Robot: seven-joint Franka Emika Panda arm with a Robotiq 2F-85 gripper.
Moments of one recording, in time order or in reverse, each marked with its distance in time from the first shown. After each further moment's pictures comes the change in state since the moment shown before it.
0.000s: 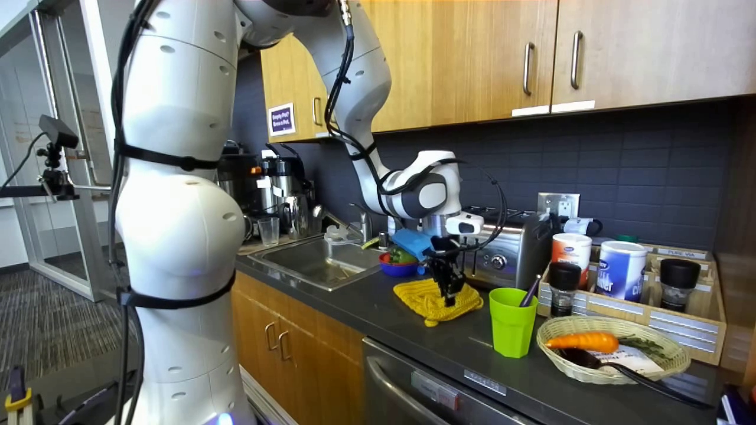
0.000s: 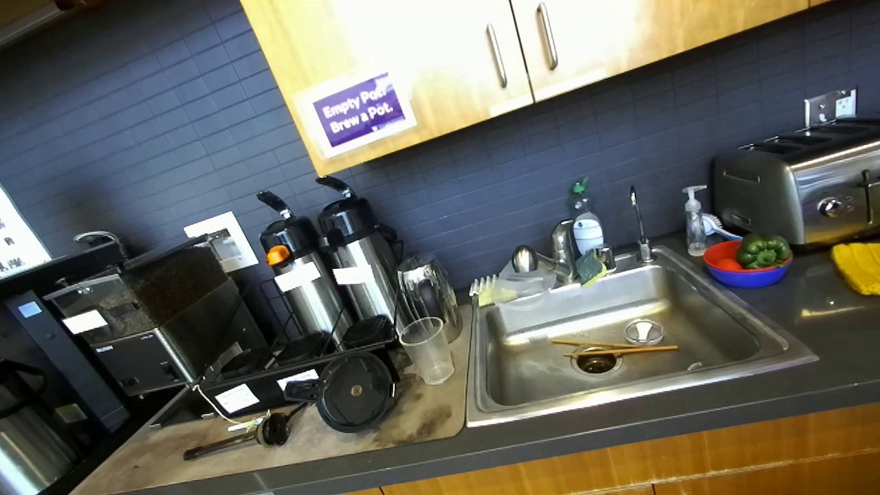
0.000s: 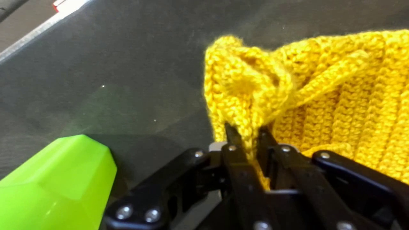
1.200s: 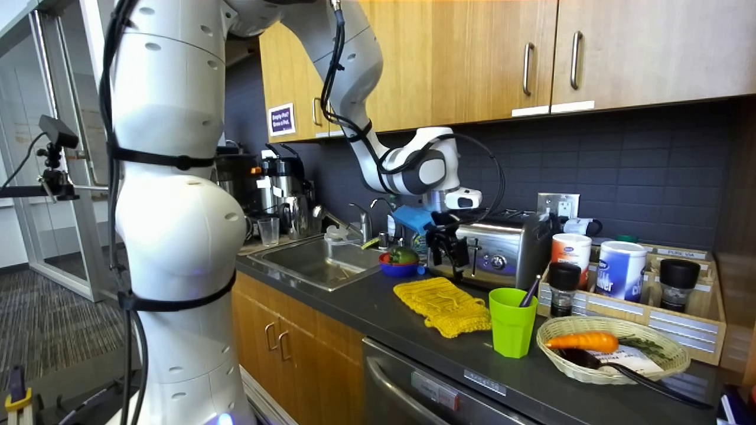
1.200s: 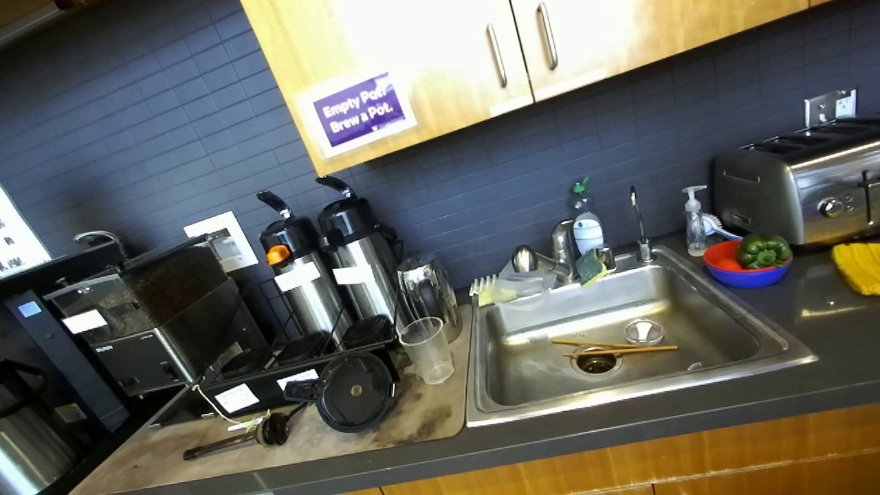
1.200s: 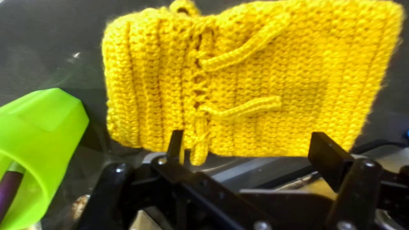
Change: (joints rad) arm 0.017 -0.084 0.032 0.055 0.030 -0.081 -0.014
